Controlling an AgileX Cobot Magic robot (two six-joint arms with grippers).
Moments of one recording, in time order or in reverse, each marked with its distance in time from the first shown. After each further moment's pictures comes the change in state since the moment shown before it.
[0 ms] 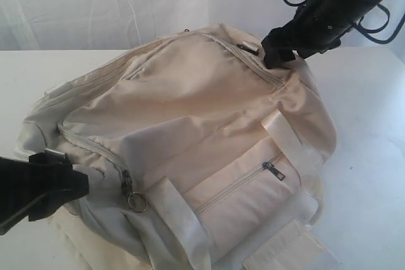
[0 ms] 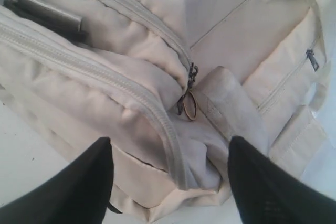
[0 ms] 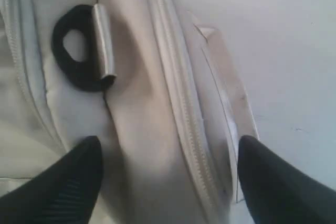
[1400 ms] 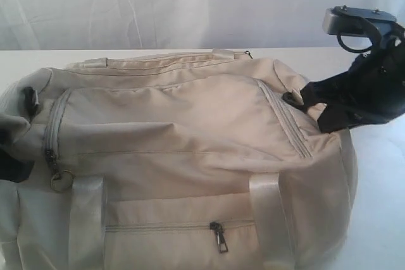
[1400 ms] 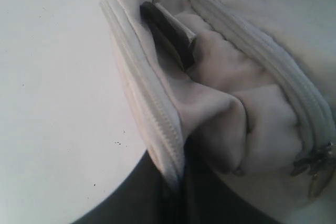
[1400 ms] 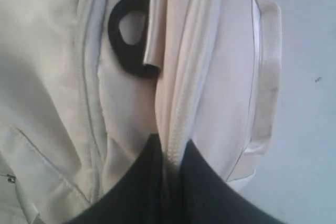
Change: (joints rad) left arm 0.186 0.076 -0.035 0.485 0.142 0.329; right arm 0.000 -0.514 0.528 0.017 0.162 0.260
